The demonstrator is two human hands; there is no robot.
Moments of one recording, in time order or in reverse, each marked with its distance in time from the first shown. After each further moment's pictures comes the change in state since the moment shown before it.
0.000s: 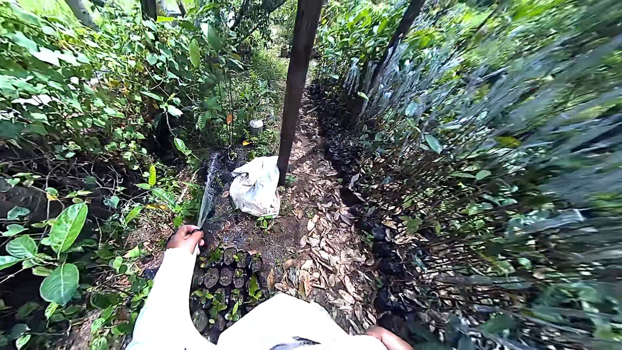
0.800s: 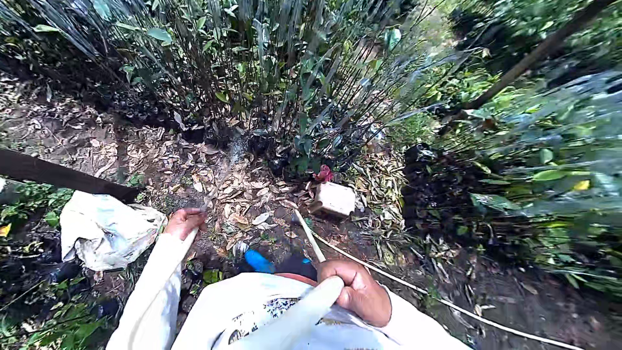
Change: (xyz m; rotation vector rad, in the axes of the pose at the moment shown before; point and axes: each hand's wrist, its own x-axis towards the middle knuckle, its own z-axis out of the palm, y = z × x) left_hand -0.139 0.089 0.297 0.457 -1.200 0.315; right_hand -0.168 -0.009 0.057 0.324 0.731 -0.144
